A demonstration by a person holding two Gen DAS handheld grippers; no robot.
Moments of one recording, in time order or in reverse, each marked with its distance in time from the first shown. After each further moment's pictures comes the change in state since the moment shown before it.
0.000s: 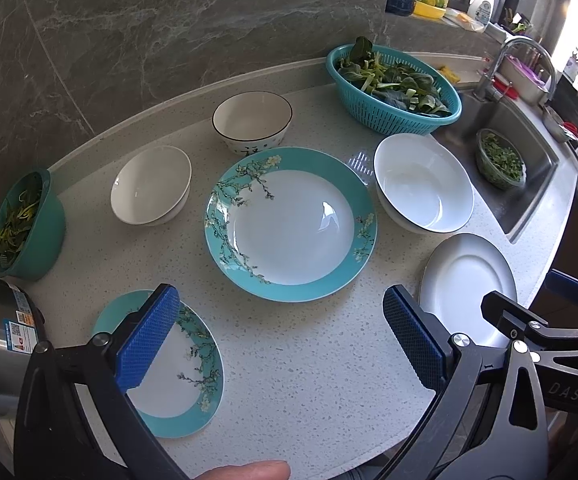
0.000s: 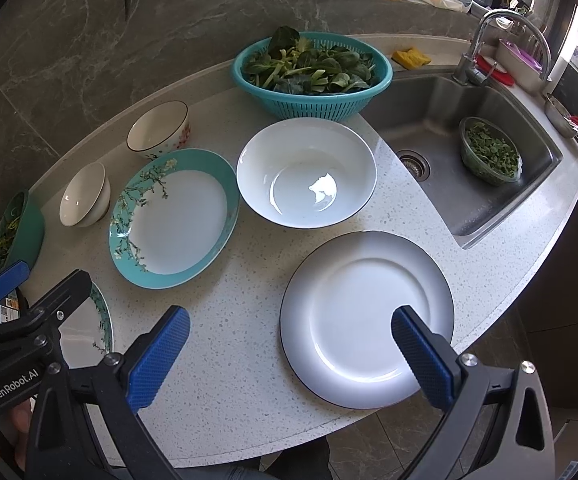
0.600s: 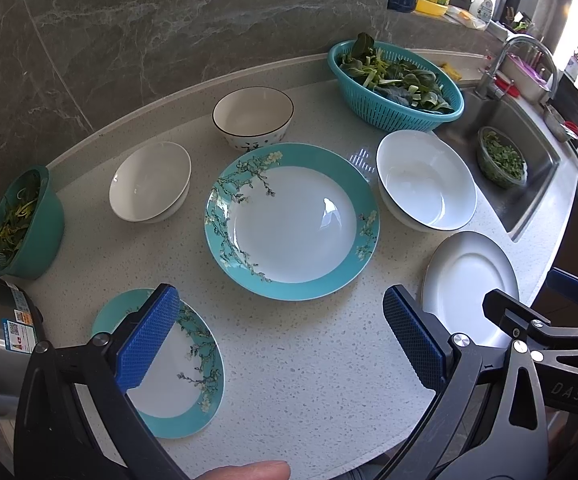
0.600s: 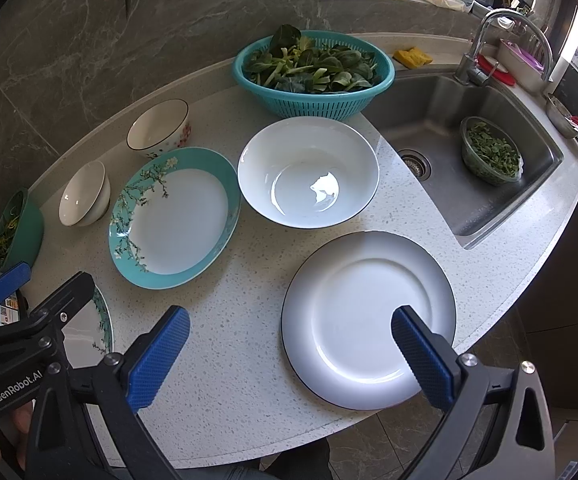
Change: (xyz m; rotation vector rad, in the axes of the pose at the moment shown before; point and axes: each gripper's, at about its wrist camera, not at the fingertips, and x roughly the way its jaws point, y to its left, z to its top) left arm 0.007 0.003 -0.002 -0.002 0.007 -0.001; right arm 0.000 0.002 0.002 -0.001 0.004 -0.003
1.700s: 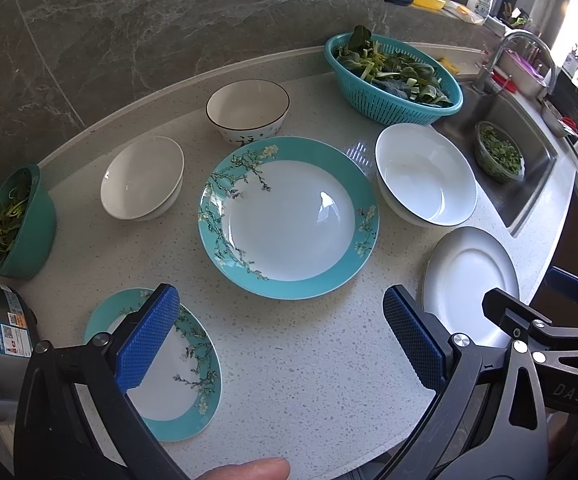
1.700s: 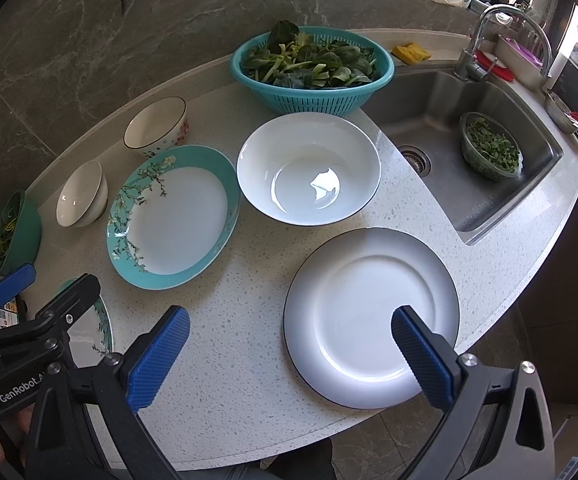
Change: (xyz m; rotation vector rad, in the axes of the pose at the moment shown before) left arm 0.012 -0.003 0.001 0.008 0.025 -0.020; right arm 0.005 0.003 0.000 0.010 0.009 -0.004
